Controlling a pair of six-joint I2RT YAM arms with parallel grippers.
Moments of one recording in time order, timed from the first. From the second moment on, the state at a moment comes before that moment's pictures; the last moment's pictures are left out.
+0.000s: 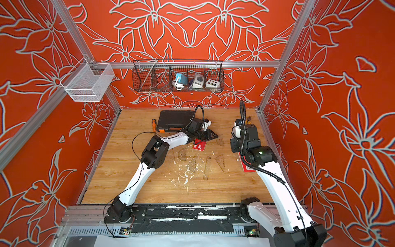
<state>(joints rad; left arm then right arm) -0.60 2.61 2.02 0.05 0.65 -0.78 0.26 0.99 1.05 -0.78 0.13 0.00</state>
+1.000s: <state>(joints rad) -0.87 1.53 1.11 0.20 0.15 -0.59 0.27 1.00 0.91 -0.57 -0.21 0.12</state>
